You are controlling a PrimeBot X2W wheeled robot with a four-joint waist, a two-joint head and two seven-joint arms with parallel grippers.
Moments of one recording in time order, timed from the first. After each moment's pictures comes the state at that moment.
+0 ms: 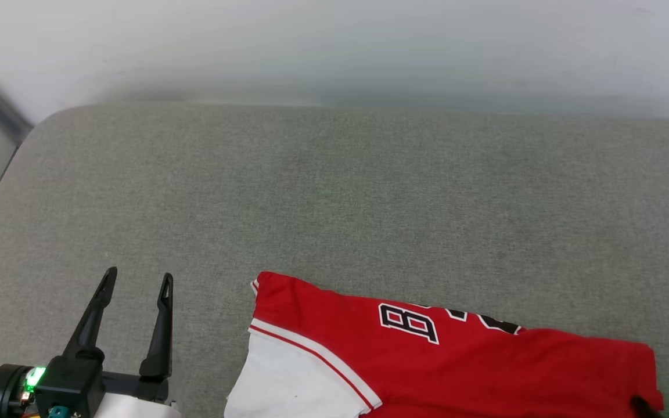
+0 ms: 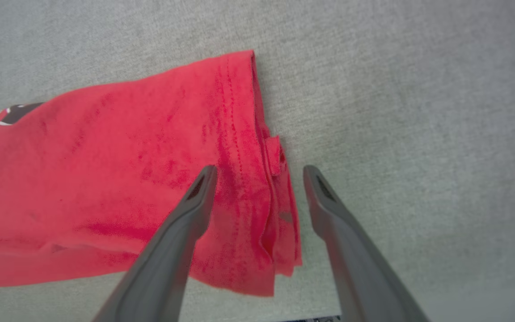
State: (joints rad) left arm 0.10 0.47 -0.23 -0.21 -0.31 0.21 -0.26; right arm 0.14 -0.07 -0.42 -0.07 0.35 0.13 0.77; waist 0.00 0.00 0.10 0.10
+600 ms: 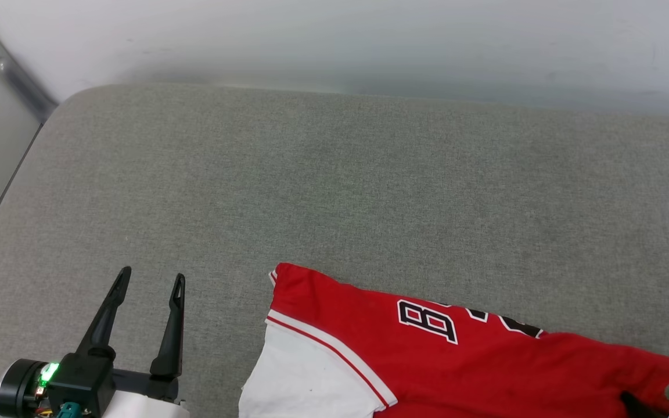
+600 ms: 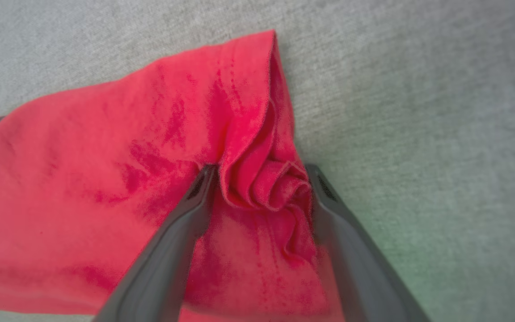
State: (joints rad) left arm 0.09 0.32 -0.11 -0.15 -0.20 0.03 -0.26; right arm 0.08 -0.14 -0.34 0.21 0.48 0.12 0.70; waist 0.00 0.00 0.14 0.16
